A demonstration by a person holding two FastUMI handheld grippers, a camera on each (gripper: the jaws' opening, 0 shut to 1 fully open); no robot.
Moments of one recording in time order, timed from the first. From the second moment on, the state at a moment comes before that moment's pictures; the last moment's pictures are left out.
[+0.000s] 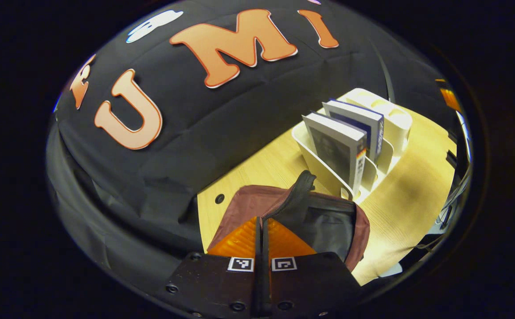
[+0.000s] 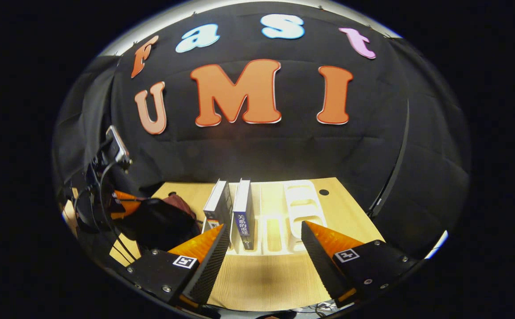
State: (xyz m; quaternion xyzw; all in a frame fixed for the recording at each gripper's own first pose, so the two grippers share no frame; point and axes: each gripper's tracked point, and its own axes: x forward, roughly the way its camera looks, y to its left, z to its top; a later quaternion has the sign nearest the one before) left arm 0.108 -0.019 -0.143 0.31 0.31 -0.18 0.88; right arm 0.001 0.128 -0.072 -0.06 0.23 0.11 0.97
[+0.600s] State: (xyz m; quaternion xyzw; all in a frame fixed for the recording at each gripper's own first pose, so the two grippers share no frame) left arm 0.096 -0.005 -0.183 0.24 0.34 -0.19 0.89; right arm 0.104 0.279 -0.072 -0.04 0.44 0.20 0.88
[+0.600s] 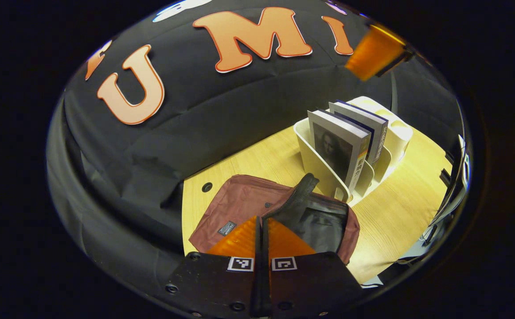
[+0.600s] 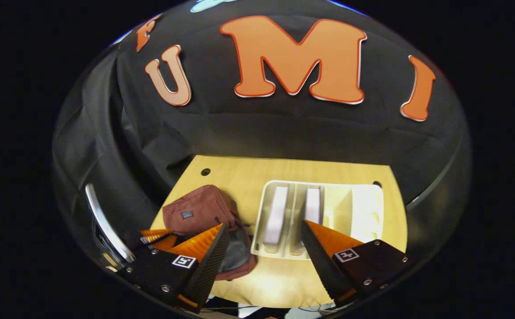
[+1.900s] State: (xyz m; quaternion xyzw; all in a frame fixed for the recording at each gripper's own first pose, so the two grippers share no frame) left arm 0.108 0.017 -0.207 0.20 0.38 -0.17 0.89; right arm 0.190 0.263 -0.241 -0.05 0.60 0.05 0.79
